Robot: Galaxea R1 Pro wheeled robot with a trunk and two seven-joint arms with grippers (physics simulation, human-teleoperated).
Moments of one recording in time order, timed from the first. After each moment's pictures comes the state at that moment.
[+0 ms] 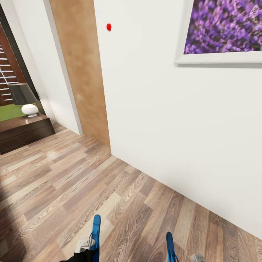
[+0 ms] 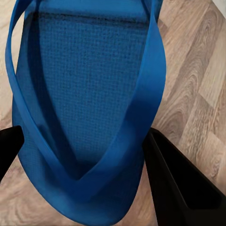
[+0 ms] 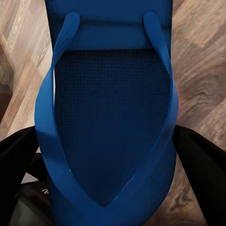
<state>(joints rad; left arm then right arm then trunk) -0.33 0.07 0.04 -0.37 0.18 0.01 -0.54 -0.33 -0.20 -0.14 -0.24 -0.07 0.04 0.92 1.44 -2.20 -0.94</state>
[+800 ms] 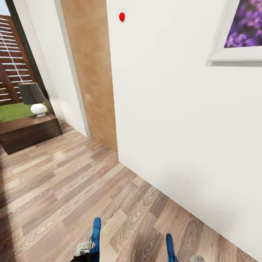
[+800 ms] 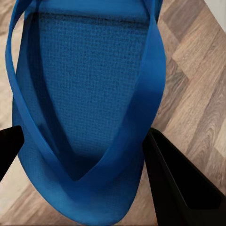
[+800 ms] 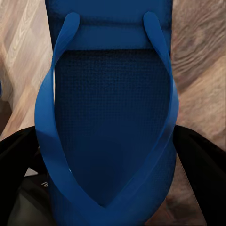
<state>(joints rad) -0.33 0.07 0.04 -0.34 0.18 0.01 -0.54 -0.33 -0.20 -0.13 -0.23 -0.07 0.05 0.92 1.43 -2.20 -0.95</state>
